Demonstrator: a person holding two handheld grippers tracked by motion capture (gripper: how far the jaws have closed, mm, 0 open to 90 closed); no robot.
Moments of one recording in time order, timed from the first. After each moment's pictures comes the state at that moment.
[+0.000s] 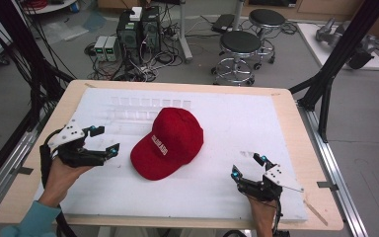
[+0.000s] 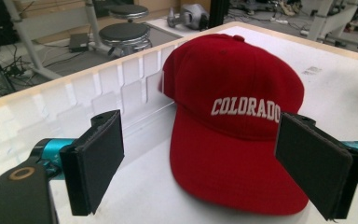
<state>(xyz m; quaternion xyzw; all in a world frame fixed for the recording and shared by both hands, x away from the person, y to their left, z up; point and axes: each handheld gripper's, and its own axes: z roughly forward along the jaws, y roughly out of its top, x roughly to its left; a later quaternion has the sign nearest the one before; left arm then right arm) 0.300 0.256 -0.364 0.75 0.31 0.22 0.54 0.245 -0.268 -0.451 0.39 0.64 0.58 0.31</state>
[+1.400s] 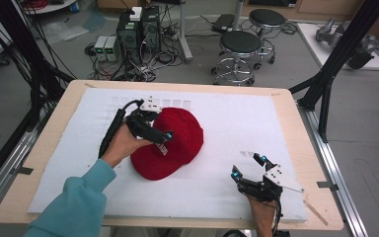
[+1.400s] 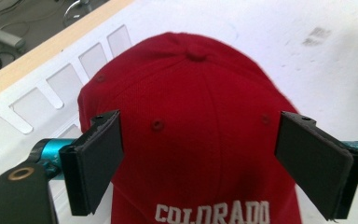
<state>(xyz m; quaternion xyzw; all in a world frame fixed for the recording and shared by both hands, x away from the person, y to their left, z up) 0.383 0.104 -0.343 0.86 0.29 0.16 0.39 0.245 -0.268 -0.452 0.39 0.64 0.58 0.31</state>
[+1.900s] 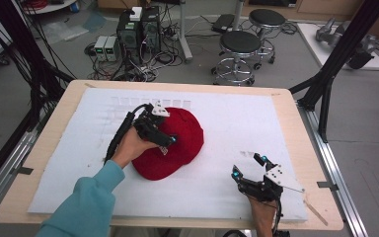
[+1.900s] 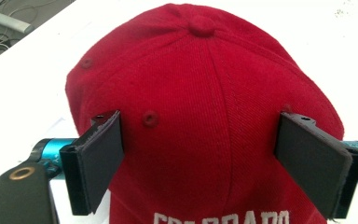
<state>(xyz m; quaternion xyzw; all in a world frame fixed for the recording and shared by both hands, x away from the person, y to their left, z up) 0.386 0.087 -0.361 0.87 0.29 0.17 0.35 0.245 -0.269 -0.452 0.40 0.64 0.58 0.31</state>
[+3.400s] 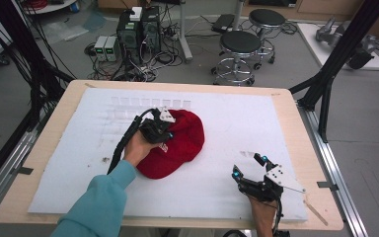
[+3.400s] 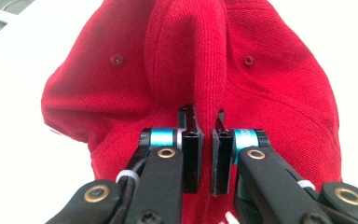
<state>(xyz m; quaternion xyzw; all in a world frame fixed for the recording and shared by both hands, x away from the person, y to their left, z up) 0.391 0.079 -0.378 0.89 0.27 0.18 0.32 0.244 -0.270 -0.452 0.39 0.64 0.59 0.31</state>
